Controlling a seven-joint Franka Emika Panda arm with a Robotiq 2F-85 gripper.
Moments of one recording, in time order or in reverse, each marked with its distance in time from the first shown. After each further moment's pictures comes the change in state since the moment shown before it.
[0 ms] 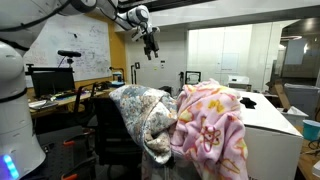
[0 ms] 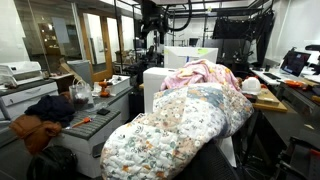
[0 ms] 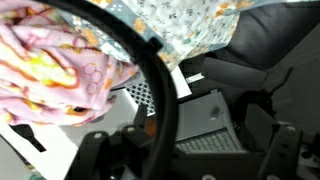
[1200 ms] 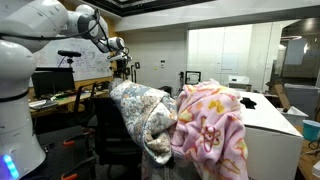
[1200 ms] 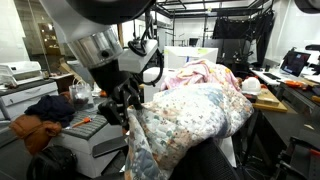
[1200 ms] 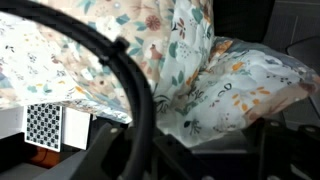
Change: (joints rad) arm 0.303 0.290 0.111 0.090 -0.047 -0.167 -0.224
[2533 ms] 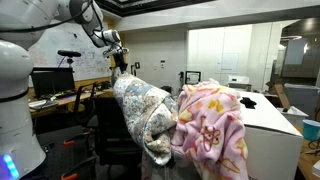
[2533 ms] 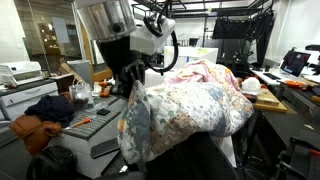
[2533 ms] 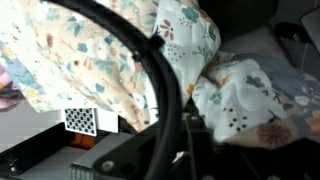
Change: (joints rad) arm -0.073 -0.200 0.089 -0.252 -0.099 0.125 0.183
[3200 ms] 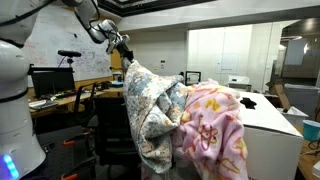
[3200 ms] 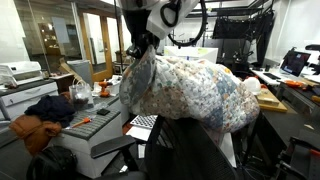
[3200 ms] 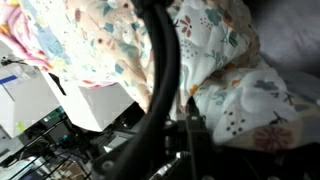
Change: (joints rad) arm -0.094 -0.211 0.049 -0.207 -0.339 0.063 0.357
